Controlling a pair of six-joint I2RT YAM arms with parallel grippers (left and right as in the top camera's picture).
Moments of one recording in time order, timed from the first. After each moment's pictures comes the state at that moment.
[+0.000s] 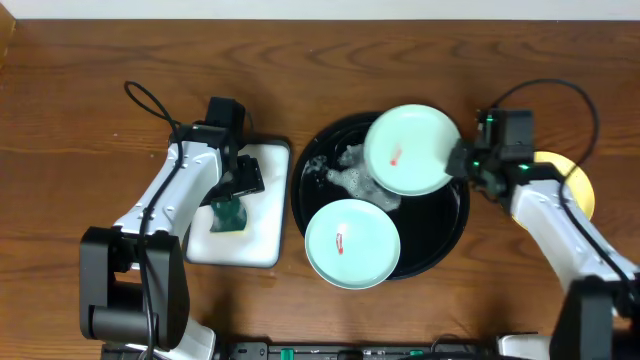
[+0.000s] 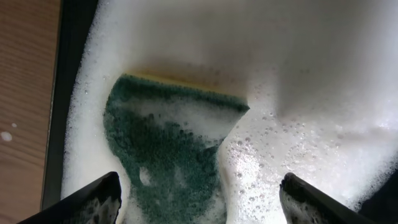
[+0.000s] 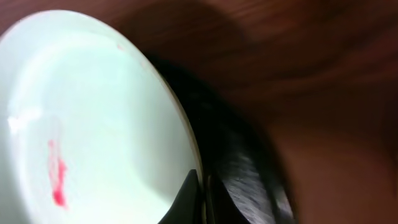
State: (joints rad) left arm -0.13 1.71 1.13 -0.90 -0.08 -0.40; right arm 0.09 1.55 0.90 -0.33 -0.12 0.38
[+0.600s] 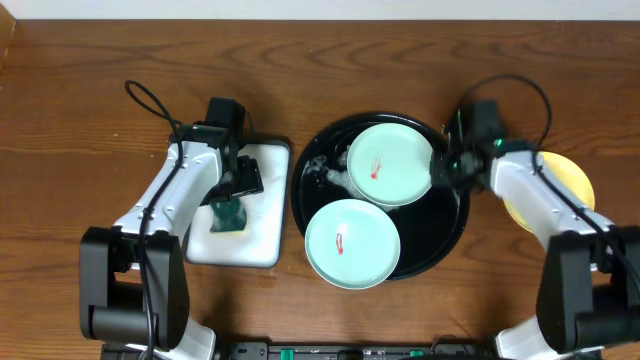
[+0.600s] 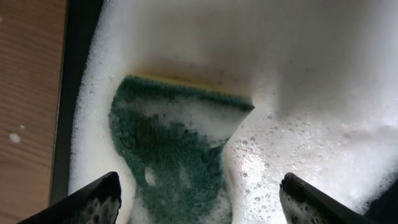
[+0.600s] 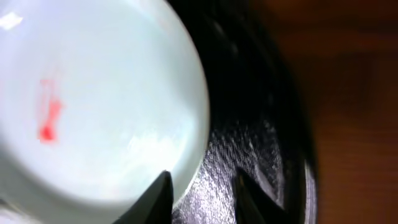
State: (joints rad) left arm -0.13 1.71 1.13 -0.90 -0.10 -0.38; right arm 0.15 1.71 1.09 -0.63 -0.12 0.17
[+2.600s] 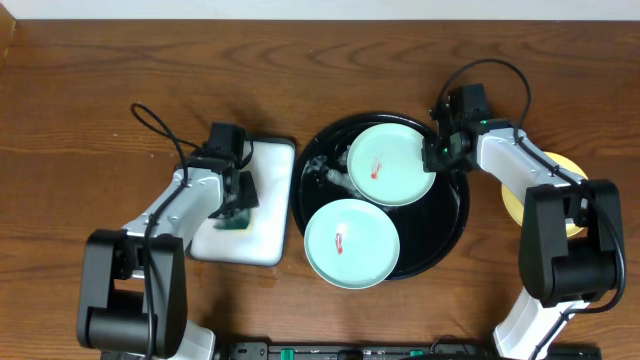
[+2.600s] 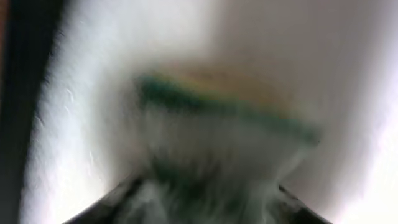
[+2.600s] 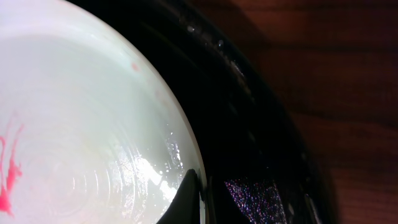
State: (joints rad) left arm -0.13 1.68 0.91 -0.63 -0.08 -0.38; right arm 0.14 1.94 1.20 -0.53 -0.13 0.09
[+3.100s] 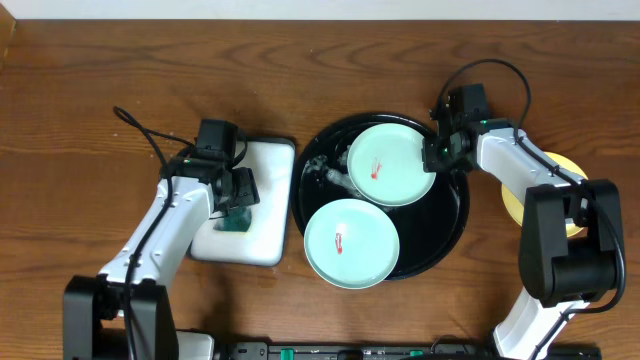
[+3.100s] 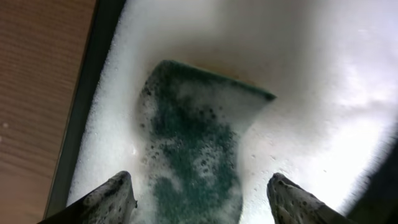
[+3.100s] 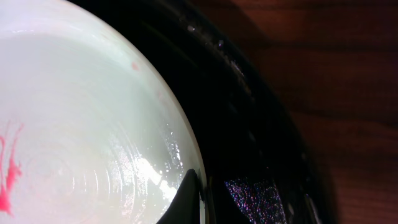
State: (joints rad) left arm -0.13 1.53 0.93 -0.73 -0.07 -0.38; right arm 0.14 1.94 1.20 -0.53 -0.12 0.09
